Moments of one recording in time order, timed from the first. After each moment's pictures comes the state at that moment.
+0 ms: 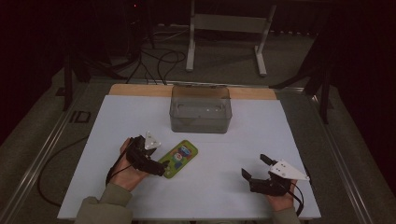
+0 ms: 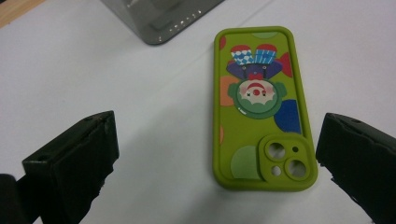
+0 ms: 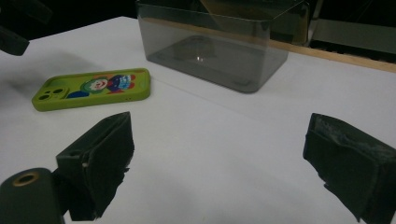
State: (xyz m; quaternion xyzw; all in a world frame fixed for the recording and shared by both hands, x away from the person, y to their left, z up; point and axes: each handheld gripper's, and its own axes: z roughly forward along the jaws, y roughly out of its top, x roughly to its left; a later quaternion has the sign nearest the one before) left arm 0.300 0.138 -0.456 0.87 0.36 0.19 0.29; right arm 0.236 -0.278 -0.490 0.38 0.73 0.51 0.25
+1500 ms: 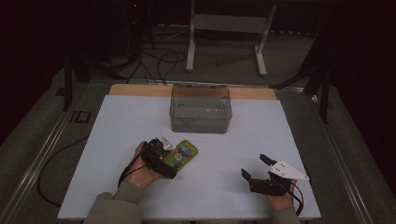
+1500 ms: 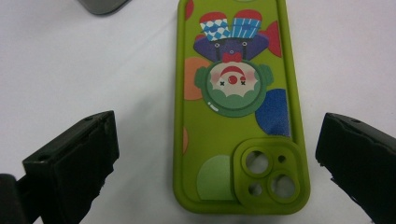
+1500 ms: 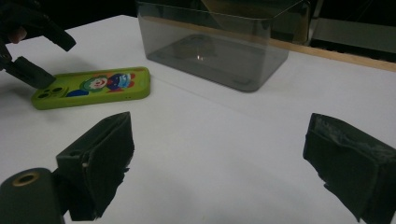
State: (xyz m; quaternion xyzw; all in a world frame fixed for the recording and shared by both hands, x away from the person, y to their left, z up) left arm 0.313 0.101 -0.484 0.90 0.35 0.15 0.23; right arm 0.237 -0.277 -0.491 0.38 0.73 0.51 0.25
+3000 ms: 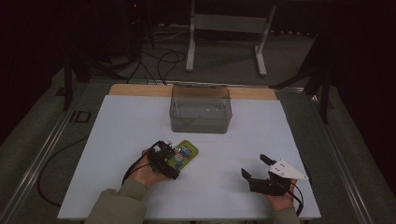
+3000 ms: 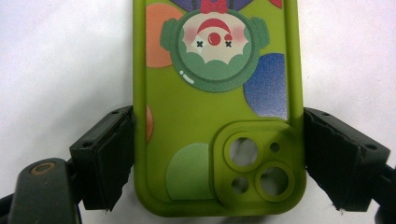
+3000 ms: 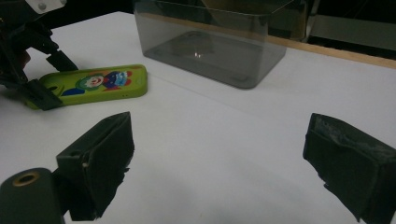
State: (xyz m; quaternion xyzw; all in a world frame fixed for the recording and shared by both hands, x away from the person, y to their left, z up) left arm 0.324 0.089 -0.502 0.91 0.37 0.06 0.17; right arm 0.238 -0.277 -0.492 0.38 0.73 0.50 0.25
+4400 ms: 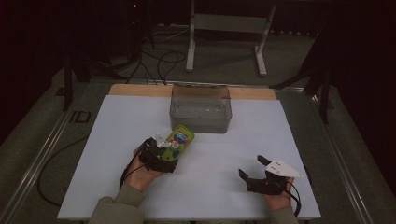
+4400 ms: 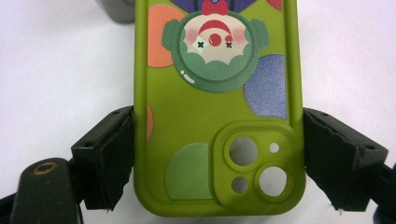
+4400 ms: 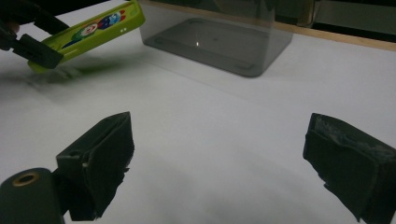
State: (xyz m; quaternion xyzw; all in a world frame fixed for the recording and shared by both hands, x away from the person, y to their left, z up) left arm 0.313 0.112 -0.484 0.85 0.41 0.16 0.30; right arm 0.242 -0.271 -0.497 0.39 0.74 0.49 0.24
